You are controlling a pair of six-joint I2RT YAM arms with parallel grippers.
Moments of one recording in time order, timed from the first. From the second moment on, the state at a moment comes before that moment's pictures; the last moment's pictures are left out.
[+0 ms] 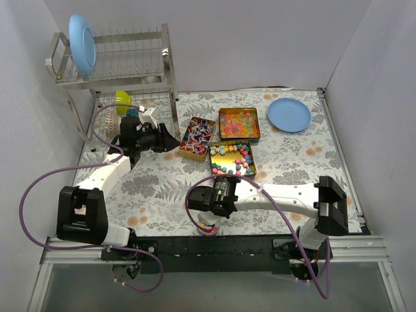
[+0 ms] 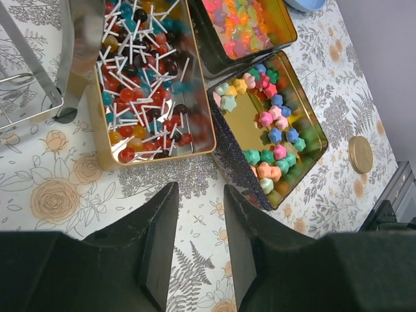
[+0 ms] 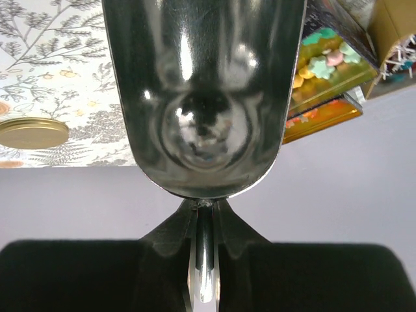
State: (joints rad) left arm -0.14 1.39 0.86 0.04 0.64 -0.33; right arm 1.40 1.64 1.37 -1.34 0.53 -1.00
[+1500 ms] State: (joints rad) left arm -0.60 1.81 1.10 -0.09 0.45 -0.25; right arm 0.43 1.67 1.68 -1.26 0.01 -0.65
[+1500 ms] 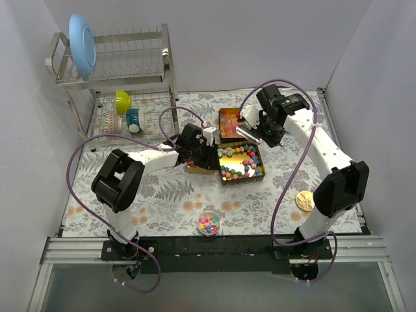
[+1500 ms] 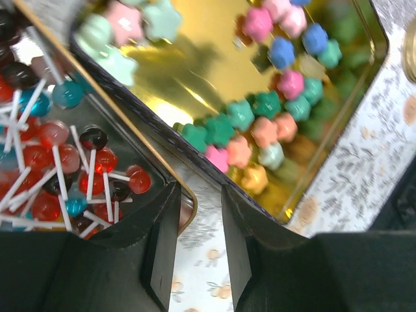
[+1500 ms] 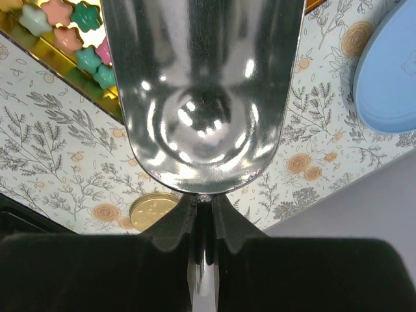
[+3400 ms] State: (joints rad) left arm -0.40 1.75 1.25 -0.04 0.92 -0.55; right arm 0.61 1.66 1.68 -1.26 -0.12 -0.83
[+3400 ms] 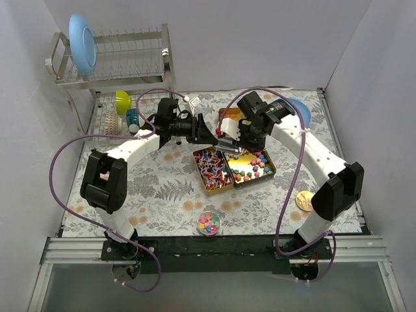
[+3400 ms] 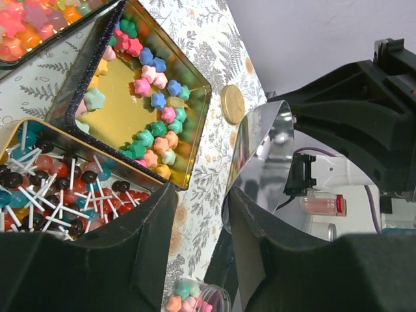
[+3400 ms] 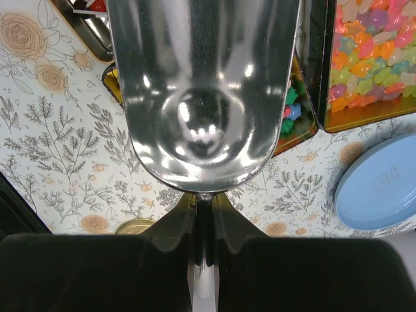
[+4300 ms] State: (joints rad) left arm -0.37 1.89 1.12 0.39 1.25 -0.87; right arm 0.42 1.57 1.69 -1.24 -0.49 -0.79
